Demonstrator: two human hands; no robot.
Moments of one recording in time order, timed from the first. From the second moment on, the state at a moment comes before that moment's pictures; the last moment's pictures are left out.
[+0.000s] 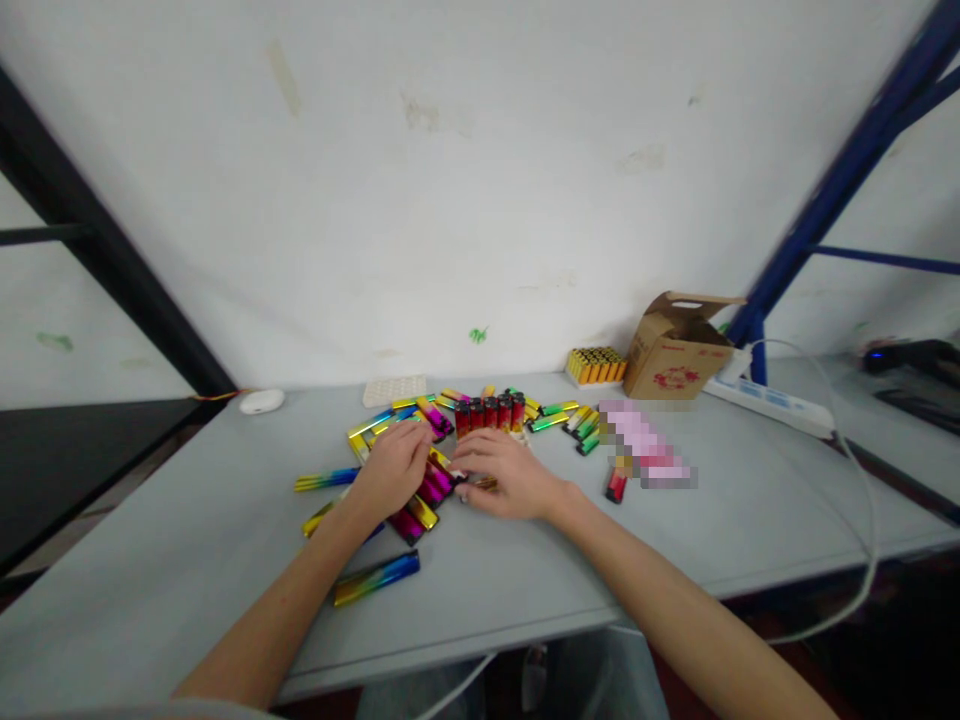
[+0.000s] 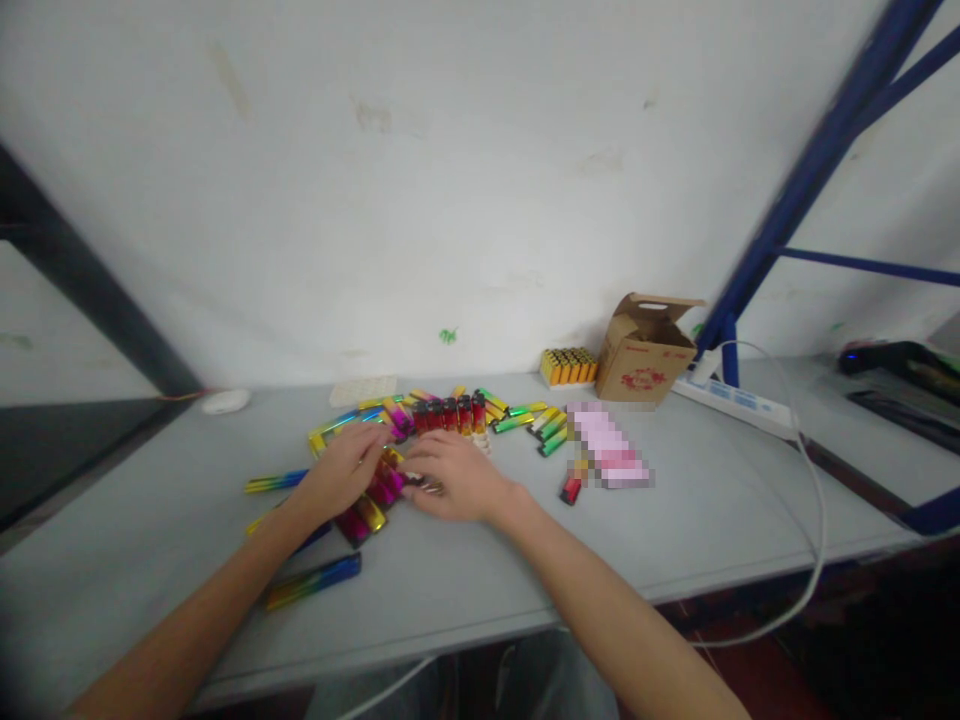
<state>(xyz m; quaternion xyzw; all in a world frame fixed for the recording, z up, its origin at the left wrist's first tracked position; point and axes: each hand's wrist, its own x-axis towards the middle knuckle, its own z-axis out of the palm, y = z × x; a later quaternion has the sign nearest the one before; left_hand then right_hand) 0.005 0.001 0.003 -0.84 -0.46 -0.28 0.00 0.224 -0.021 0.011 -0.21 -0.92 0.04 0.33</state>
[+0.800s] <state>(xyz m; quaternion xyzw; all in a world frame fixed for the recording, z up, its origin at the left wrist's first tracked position) 0.010 -0.003 0.007 -0.84 -0.45 -0.30 -0.01 0.404 -0.052 0.031 -0.45 -0.88 0.11 0.12</state>
